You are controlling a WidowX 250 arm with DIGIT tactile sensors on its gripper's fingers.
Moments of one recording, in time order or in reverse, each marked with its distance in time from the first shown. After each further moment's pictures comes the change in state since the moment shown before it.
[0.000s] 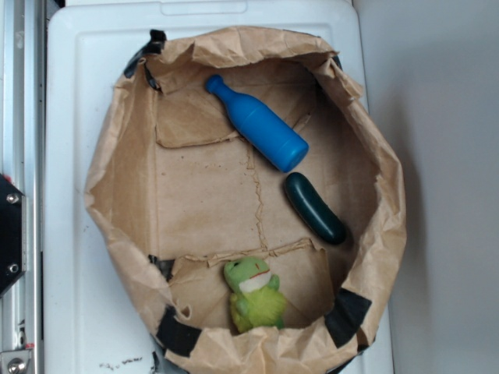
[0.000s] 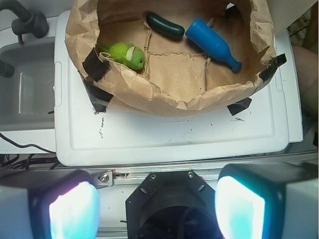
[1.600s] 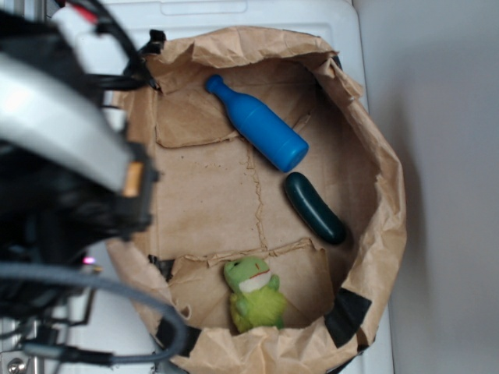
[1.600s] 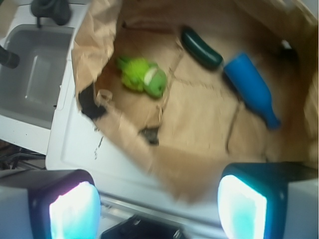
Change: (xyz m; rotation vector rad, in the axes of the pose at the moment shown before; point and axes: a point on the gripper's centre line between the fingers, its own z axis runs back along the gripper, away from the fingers) arm 0.077 0.011 -0.050 -0.102 0.048 -0.329
